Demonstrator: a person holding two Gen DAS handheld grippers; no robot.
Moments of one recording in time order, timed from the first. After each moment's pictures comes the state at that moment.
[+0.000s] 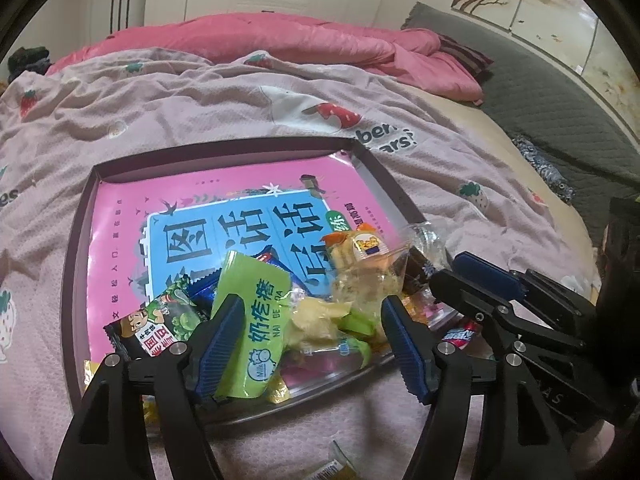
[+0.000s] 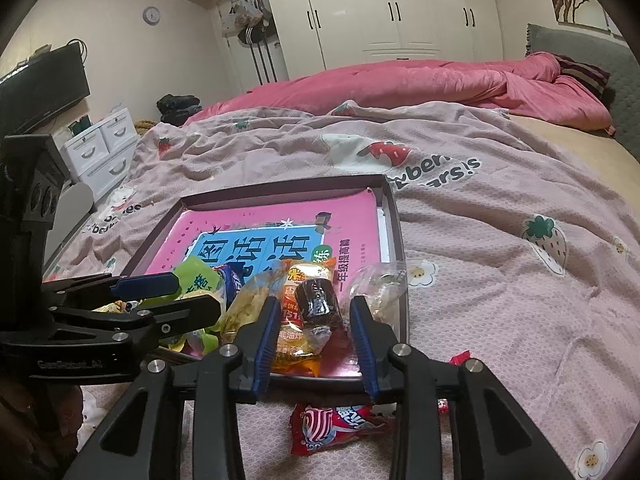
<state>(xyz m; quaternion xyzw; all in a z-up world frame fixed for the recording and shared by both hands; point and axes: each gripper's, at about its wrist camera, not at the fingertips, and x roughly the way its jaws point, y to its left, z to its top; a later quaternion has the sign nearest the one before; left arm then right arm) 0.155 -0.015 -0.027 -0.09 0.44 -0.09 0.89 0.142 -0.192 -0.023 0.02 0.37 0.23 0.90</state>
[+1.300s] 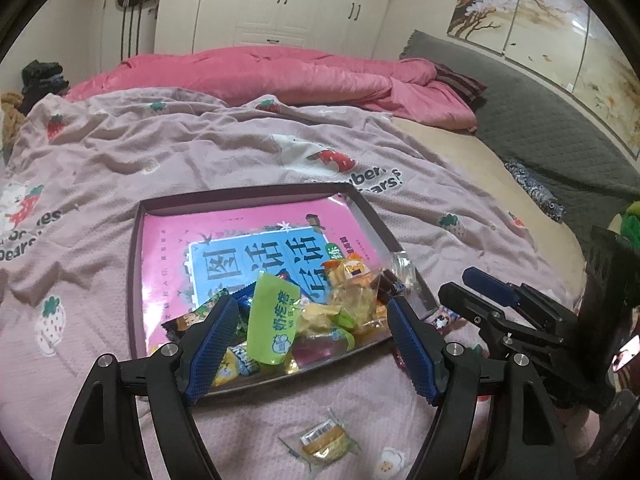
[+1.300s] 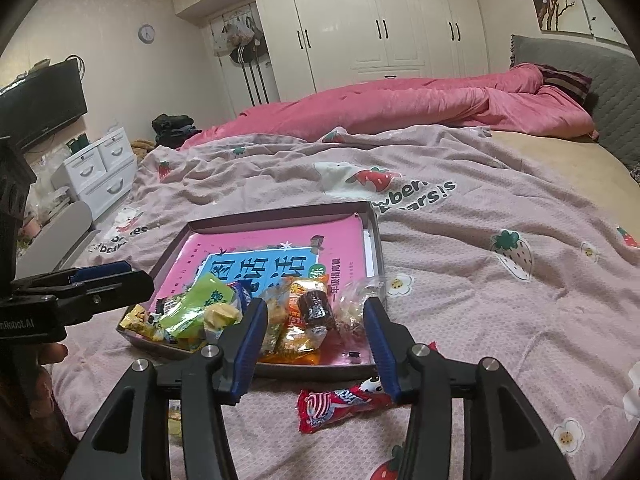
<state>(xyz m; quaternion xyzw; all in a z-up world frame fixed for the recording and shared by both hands) 0.108 0.005 0.031 -0.09 0.39 -0.08 0.91 0.111 -0.207 0.012 0.03 0.34 0.22 0.92</state>
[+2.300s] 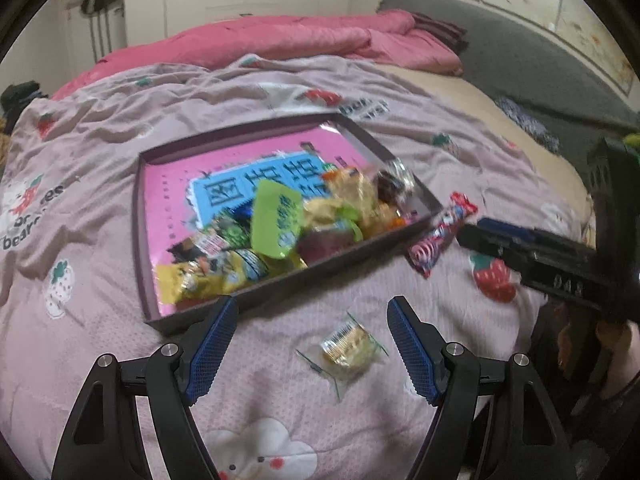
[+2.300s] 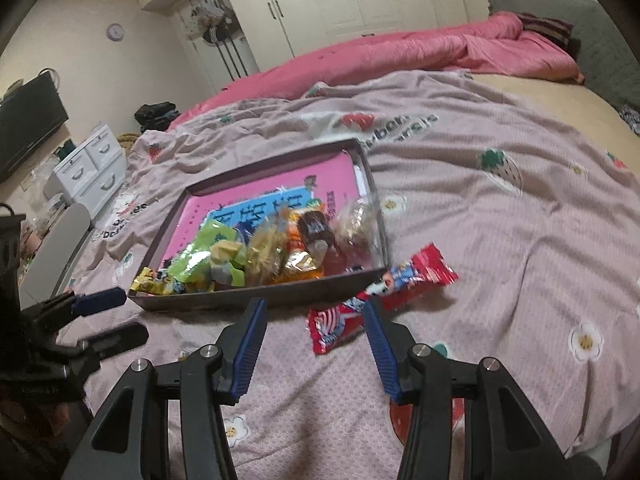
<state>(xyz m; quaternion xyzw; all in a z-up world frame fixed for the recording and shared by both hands) 0.062 -0.002 -0.006 -0.01 0.45 -0.11 0.89 0.084 -0.222 -0.017 0.08 0.42 0.19 0.88</state>
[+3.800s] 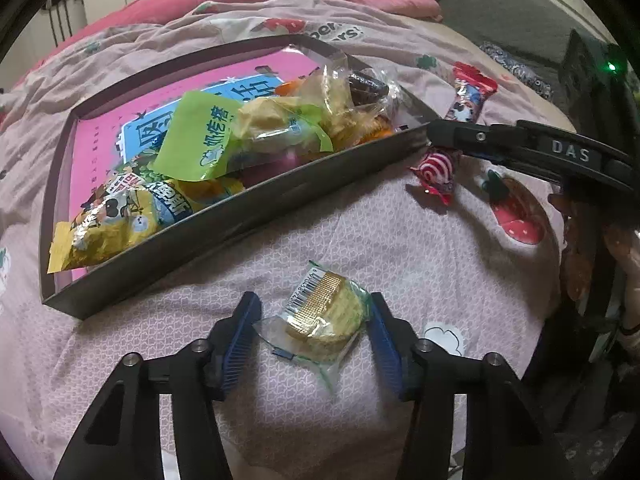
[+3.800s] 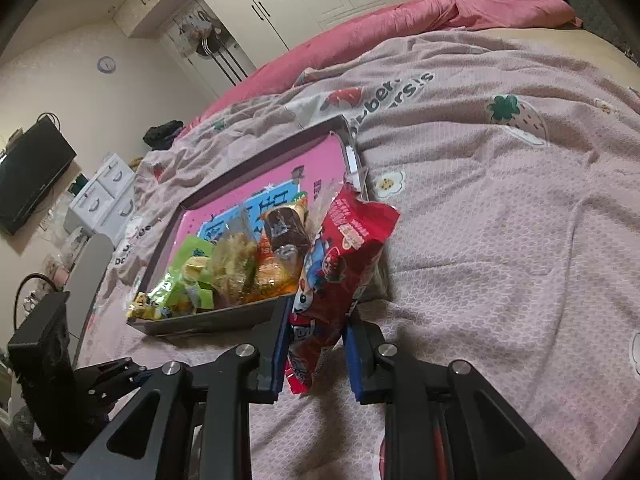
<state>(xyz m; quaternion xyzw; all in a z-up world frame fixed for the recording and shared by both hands) 0.074 -0.028 -0.071 0.02 0.51 -0.15 0.84 0.121 -0.243 -0.055 0.17 0.43 0.23 0.86</state>
